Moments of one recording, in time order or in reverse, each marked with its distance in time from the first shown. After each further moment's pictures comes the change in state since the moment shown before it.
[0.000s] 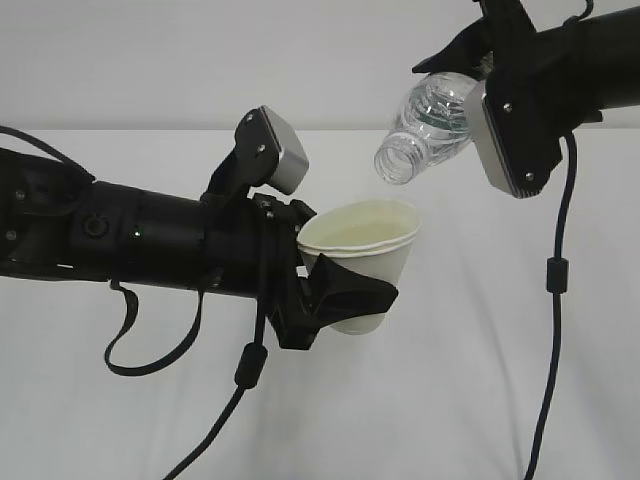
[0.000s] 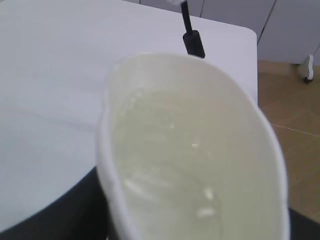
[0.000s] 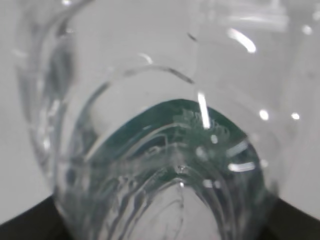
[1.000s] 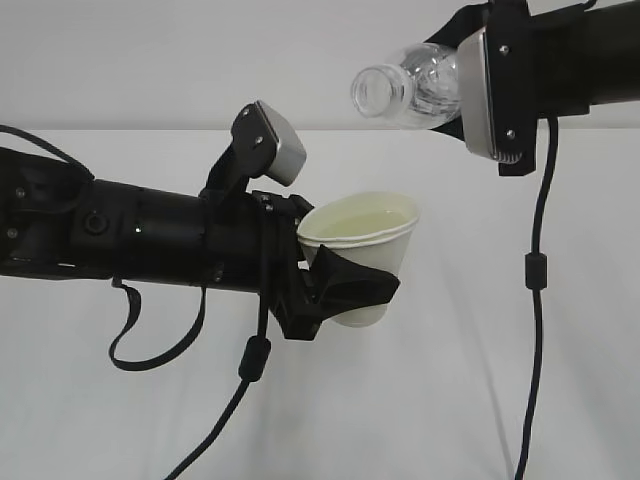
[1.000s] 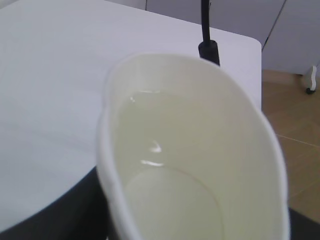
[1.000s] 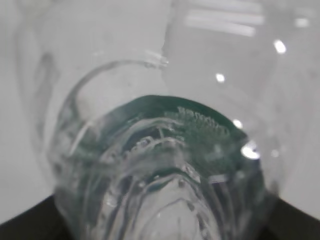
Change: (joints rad) left arm 0.000 0.000 0.000 -0.042 0.000 0.000; right arm 0.000 0.000 -0.006 0.090 -0.079 0.259
